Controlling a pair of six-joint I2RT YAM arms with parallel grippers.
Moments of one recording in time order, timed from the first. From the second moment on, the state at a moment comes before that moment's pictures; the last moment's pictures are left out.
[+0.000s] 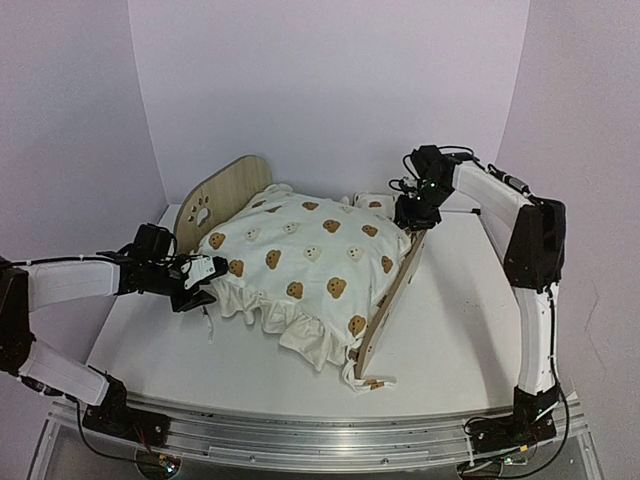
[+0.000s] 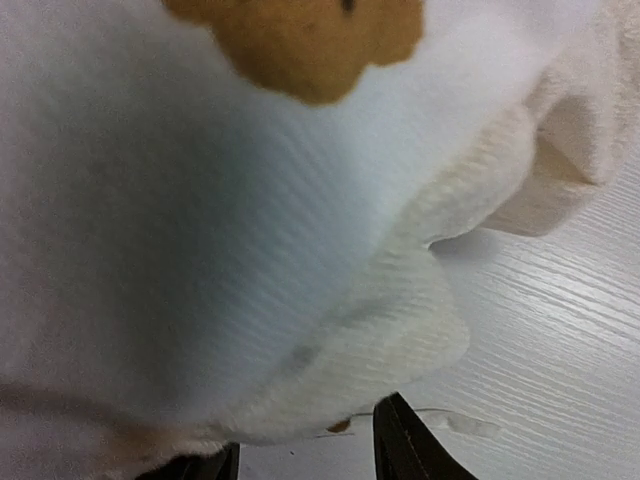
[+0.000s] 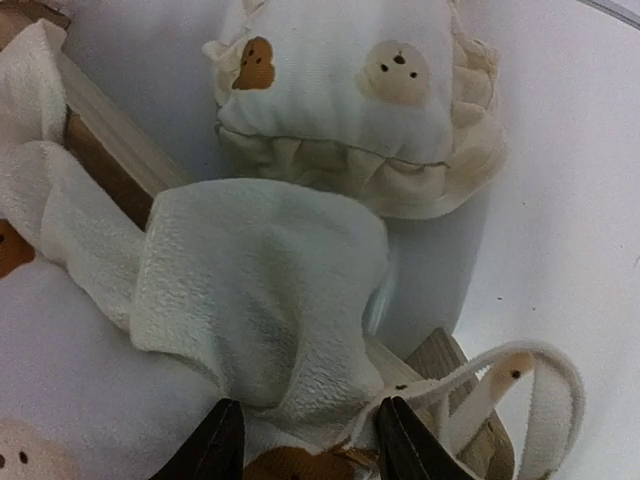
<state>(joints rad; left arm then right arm) -0.33 1.31 0.69 -0.23 0.33 0.86 0.34 2.23 2.15 -1.05 -0.13 0.22</state>
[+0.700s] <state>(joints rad) -0.37 1.76 1.06 -0.09 0.36 0.86 0.48 1.71 1.36 -0.82 -0.34 0.36</state>
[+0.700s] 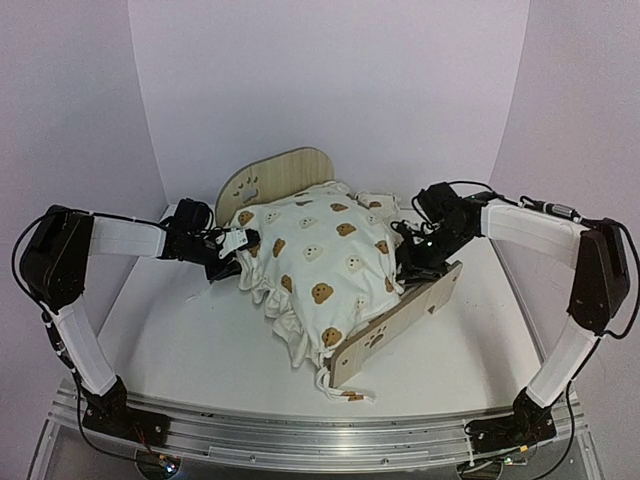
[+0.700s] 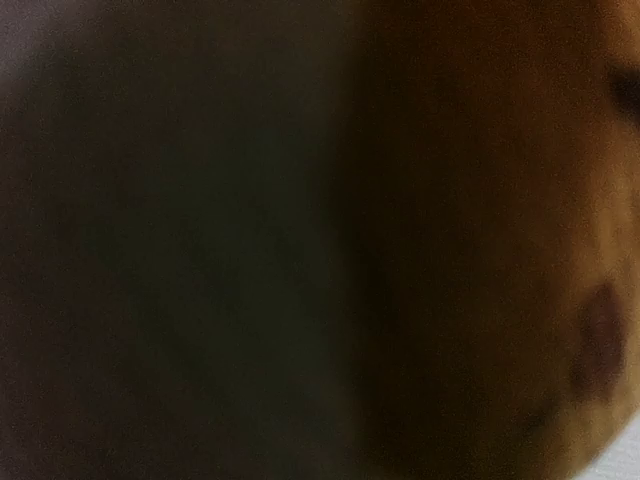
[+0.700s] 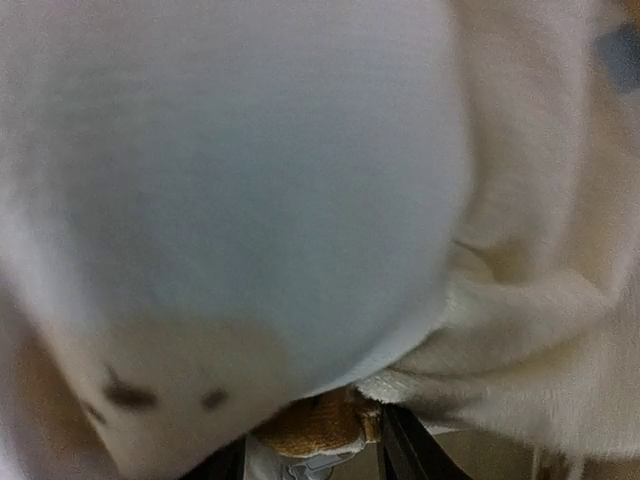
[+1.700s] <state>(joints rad) -0.37 1.91 1.42 -0.25 0.40 0.74 0.22 1.73 1.64 -1.14 -0.02 0.35</state>
